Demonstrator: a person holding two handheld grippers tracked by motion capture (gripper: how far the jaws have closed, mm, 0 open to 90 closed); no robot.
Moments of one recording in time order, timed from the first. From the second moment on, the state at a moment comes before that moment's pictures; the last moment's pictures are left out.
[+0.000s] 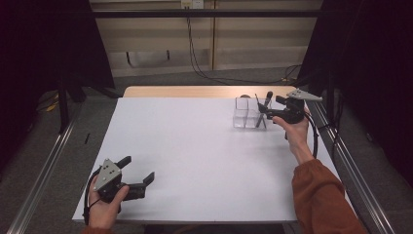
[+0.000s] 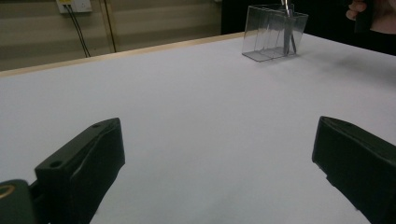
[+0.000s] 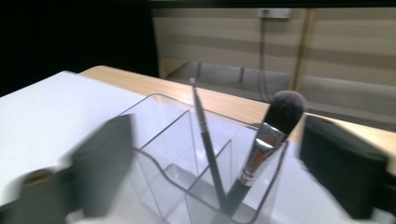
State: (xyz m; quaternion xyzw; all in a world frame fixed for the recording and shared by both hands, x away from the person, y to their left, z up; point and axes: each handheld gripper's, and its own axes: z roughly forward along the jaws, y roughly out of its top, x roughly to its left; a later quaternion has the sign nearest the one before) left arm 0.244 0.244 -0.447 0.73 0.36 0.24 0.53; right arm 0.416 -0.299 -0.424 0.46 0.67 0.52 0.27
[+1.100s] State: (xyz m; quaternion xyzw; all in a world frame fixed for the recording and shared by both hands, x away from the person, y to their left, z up) left arm 0.239 0.247 -0.444 0.73 0.35 0.24 0.54; right arm 0.367 -0.294 -0.421 0.43 0.68 0.53 0.28
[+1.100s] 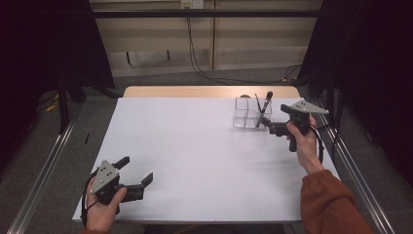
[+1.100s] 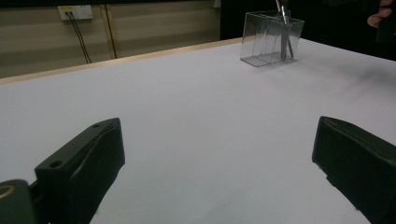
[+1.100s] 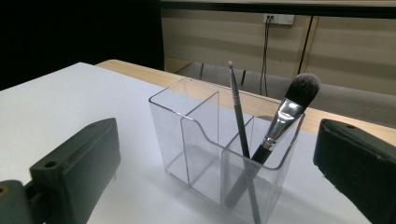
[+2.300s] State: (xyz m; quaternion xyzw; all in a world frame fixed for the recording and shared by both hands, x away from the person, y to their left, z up) left arm 0.236 0.249 -0.443 0.72 0.36 0.24 0.54; right arm 0.298 -0.295 -0.429 0.42 0.69 0.53 0.26
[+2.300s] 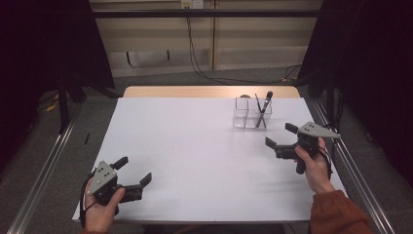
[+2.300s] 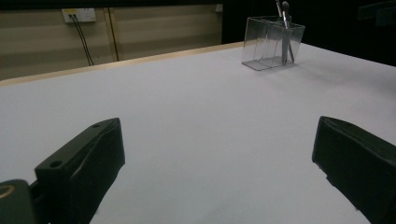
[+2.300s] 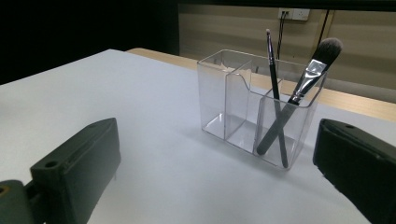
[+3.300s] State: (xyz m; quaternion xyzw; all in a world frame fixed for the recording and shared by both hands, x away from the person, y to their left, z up) left arm 0.232 0.253 -0.444 0.72 0.36 0.24 0.54; right arm 0.236 -0.311 -0.449 0.42 0.69 0.52 0.28
